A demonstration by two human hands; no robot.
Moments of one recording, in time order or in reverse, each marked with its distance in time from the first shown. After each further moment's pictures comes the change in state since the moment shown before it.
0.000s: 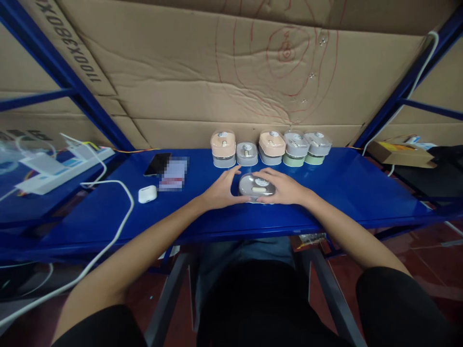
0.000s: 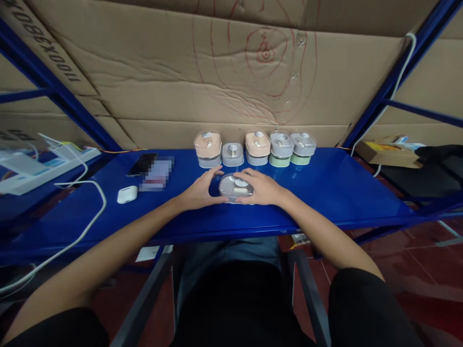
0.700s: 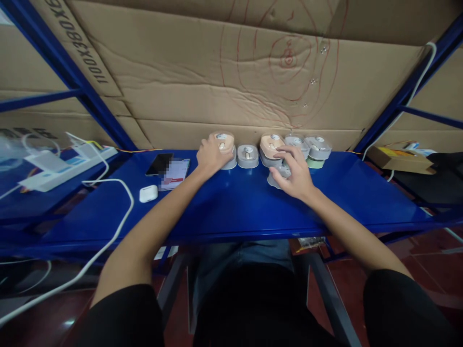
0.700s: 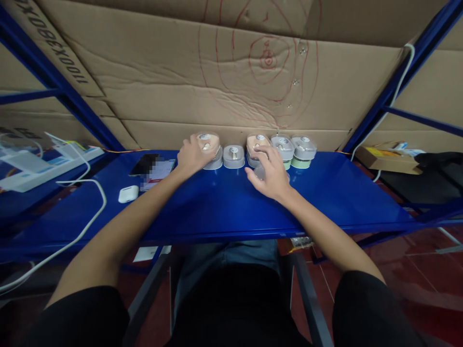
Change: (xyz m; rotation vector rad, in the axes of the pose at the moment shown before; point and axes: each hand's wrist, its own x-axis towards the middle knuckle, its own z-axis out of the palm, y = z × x) left_hand 0.092 -0.011 -0.051 0.290 0.492 -0.491; right_hand 0.005 -0.016 -0.029 -0.176 0.580 0.016
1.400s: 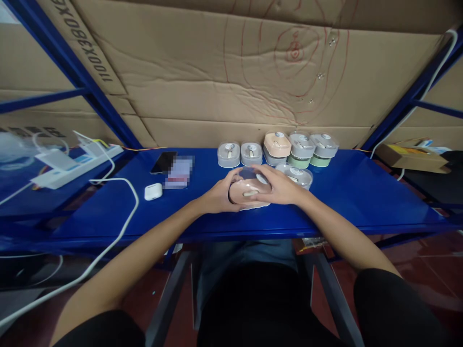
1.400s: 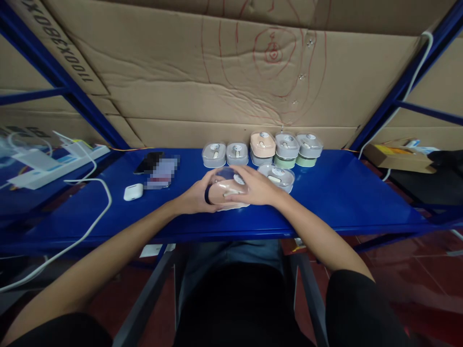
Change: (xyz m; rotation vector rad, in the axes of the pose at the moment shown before) left_hand -0.109 -0.046 -0.011 -0.488 -0.565 0.574; right_hand -0.003 -0.011 0.035 0.259 -0.468 -0.033
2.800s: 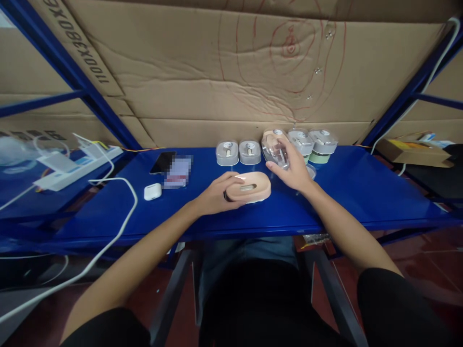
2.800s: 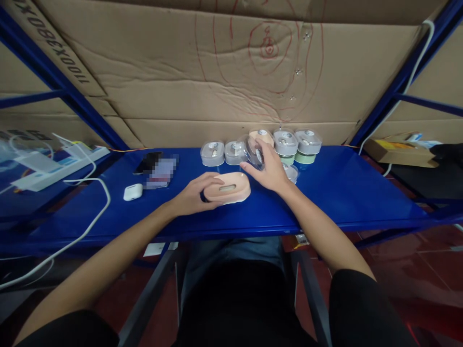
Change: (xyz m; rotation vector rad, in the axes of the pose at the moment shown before) left_hand -0.007 0.008 -0.006 0.203 0.065 0.128; right_hand 0.001 0.031 -0.019 -0.085 0.470 0.120
